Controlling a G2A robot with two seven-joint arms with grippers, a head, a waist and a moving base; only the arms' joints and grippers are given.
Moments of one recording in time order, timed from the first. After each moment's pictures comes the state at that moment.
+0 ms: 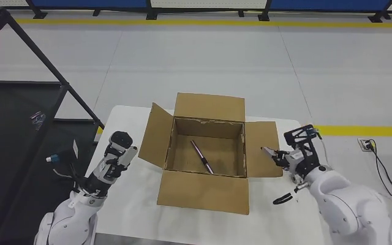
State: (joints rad) left arm 1.36 -1.30 -1.72 -1.92 0.35 -0.61 -0.34; right arm -1.16 -1.13 1.49 -2.04 -1.08 -0.10 0.83
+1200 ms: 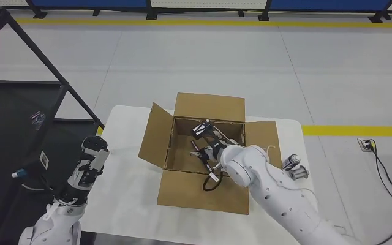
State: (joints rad) left arm 1.44 -1.28 -1.83 -1.93 0.31 -0.62 -0.25; right arm -0.56 -1.32 0.76 -1.38 -1.01 0.02 0.79
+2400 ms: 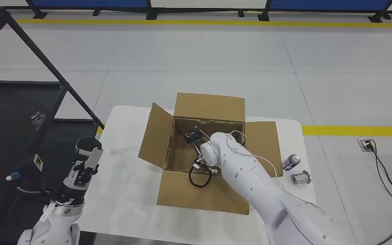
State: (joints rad) left arm 1.46 -1.28 -1.84 -1.94 0.32 -0.58 -0.19; right arm -0.18 -1.74 0.46 -0.38 -0.67 0.01 0.89
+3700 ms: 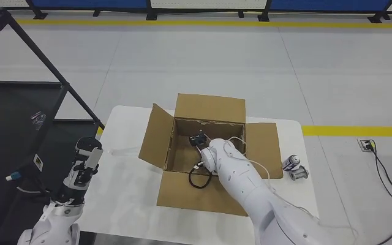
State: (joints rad) left arm 1.46 -1.28 -1.84 -1.94 0.32 -0.58 -0.19; right arm -0.18 -1.84 0.48 -0.15 -0.71 0.03 0.78
